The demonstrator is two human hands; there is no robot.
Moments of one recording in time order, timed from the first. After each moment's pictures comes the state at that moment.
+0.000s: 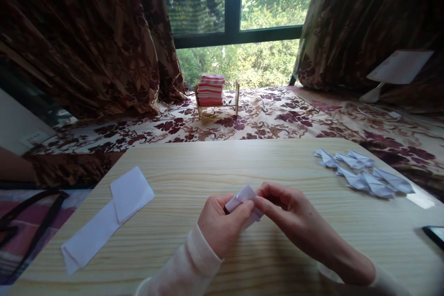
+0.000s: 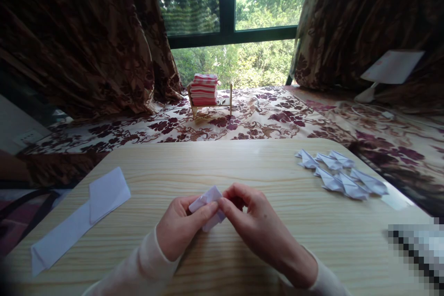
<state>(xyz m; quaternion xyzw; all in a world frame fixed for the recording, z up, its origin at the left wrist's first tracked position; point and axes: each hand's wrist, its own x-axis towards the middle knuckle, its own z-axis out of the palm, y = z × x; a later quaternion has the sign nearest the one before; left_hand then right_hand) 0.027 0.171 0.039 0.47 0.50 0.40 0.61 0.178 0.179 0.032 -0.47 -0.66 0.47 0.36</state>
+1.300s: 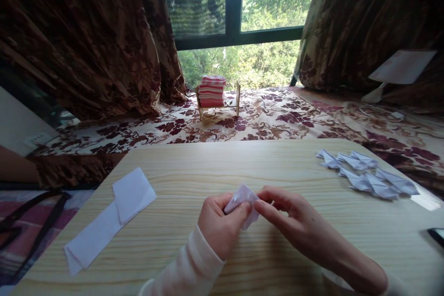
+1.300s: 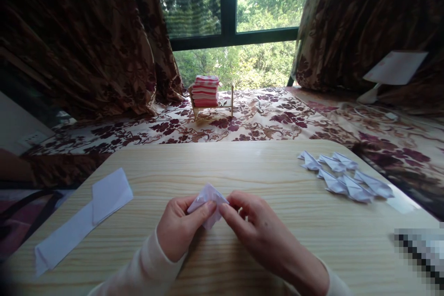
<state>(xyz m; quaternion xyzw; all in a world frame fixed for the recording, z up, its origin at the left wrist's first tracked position) 0.025 0.168 0.033 0.48 0.51 0.44 0.56 0.178 0.175 0.039 -0.45 -0.70 0.46 0.31</state>
